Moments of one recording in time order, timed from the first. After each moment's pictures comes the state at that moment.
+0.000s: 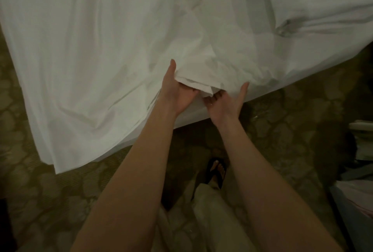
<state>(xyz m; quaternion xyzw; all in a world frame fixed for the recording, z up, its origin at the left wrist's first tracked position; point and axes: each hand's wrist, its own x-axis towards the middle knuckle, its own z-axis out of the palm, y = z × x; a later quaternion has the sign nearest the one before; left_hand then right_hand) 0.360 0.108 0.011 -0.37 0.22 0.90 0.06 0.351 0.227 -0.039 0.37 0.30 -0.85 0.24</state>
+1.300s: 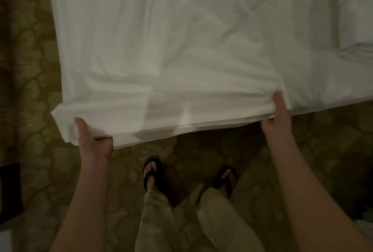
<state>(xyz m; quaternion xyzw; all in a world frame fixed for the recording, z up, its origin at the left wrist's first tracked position) 0.571 -0.059 -0.033 -0.62 0.26 0.68 -0.28 0.328 0.236 -0.081 0.38 0.47 -0.77 0.20</state>
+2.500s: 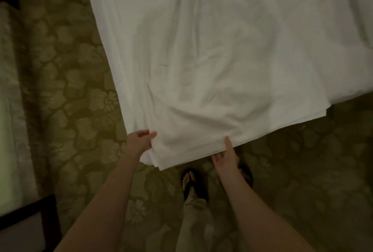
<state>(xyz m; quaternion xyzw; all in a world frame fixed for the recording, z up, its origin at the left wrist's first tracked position) 0.604 -0.202 -0.030 -0.61 0.55 0.56 0.11 0.551 0.021 -0.057 0.57 0.39 -0.68 0.25</state>
